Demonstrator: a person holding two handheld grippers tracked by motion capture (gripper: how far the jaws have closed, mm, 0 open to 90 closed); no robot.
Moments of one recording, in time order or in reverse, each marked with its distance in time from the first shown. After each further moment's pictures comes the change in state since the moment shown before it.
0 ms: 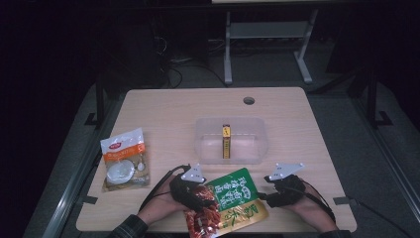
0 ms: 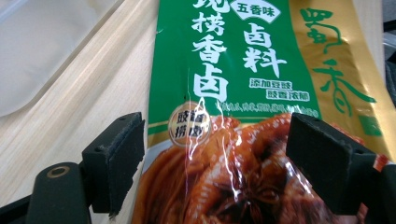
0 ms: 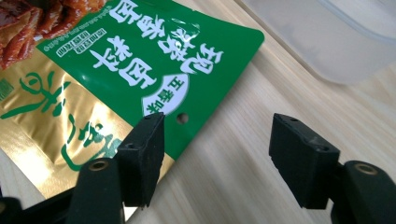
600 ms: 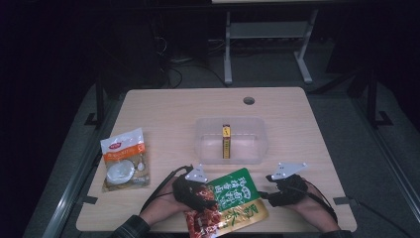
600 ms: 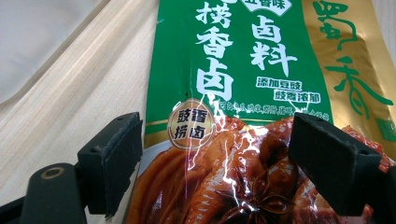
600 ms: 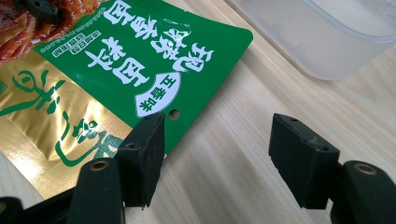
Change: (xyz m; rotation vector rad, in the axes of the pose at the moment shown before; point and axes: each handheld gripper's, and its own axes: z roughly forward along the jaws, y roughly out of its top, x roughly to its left) left arm -0.001 0.000 0.010 0.022 0.010 -0.030; right arm -0.003 -0.002 -0.004 -0.009 -0.013 0.002
